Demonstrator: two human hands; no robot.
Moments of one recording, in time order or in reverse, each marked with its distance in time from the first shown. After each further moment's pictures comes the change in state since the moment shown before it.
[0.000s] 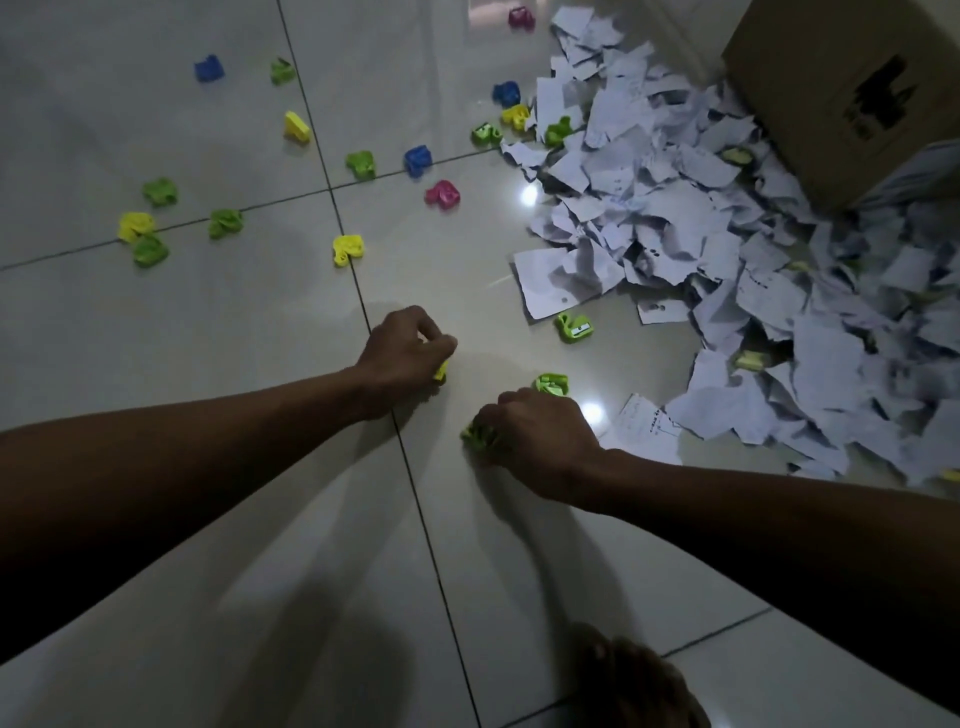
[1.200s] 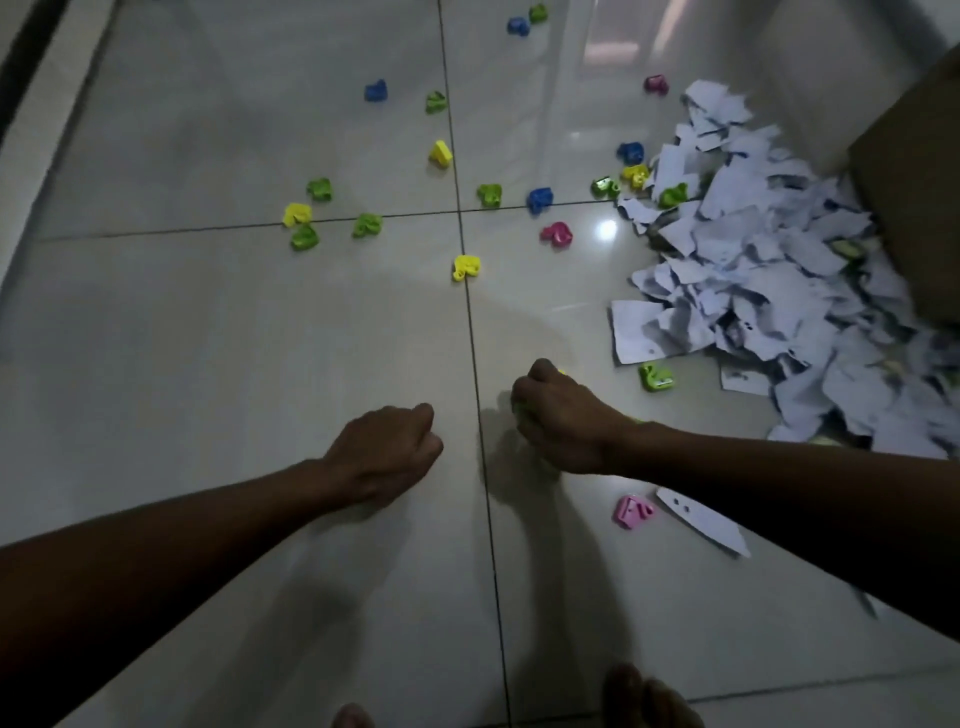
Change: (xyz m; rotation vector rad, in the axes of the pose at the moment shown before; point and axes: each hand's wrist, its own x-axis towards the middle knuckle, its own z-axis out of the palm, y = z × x) left_hand -0.096 -0.083 -0.070 0.569 -0.089 0.182; right_hand 0.051 -0.038 -0.041 0.132 -0.217 -0.222
